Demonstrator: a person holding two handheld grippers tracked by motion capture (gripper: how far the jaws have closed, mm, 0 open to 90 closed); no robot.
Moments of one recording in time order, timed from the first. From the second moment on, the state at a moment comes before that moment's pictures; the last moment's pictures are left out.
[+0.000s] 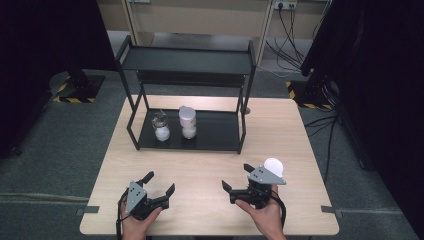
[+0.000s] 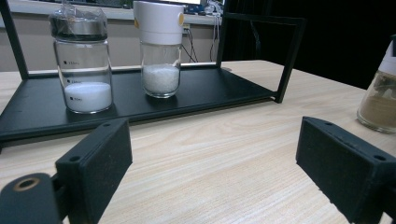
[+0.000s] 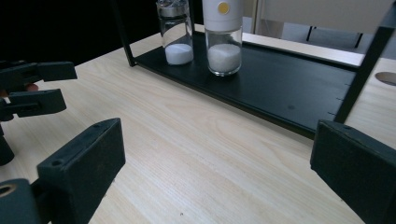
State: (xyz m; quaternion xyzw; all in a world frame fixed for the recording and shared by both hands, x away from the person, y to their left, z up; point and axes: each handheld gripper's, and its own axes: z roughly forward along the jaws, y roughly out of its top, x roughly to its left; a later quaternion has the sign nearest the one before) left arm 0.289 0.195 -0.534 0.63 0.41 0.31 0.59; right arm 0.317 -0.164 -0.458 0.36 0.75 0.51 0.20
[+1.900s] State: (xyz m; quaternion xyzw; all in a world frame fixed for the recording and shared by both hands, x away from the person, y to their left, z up) left arm 0.288 0.196 -0.534 0.63 0.41 0.31 0.59; right arm 0.322 -0.259 -0.490 0.45 0.68 0.50 0.29
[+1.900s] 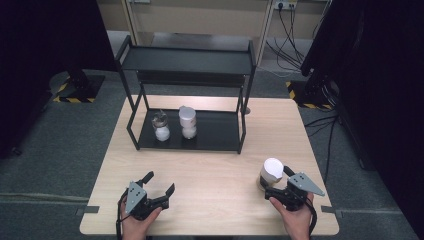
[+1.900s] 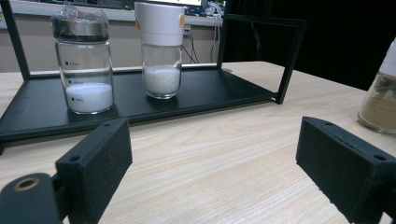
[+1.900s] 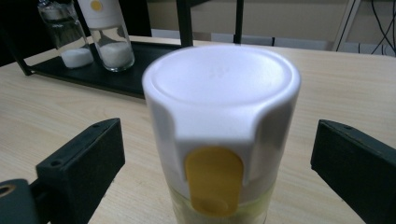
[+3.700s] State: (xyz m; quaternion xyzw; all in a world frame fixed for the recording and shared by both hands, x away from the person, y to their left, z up) left arm 0.289 0.196 -0.534 0.63 0.41 0.30 0.59; right arm 0.325 -0.208 -0.482 0.36 0.69 0.56 0.29
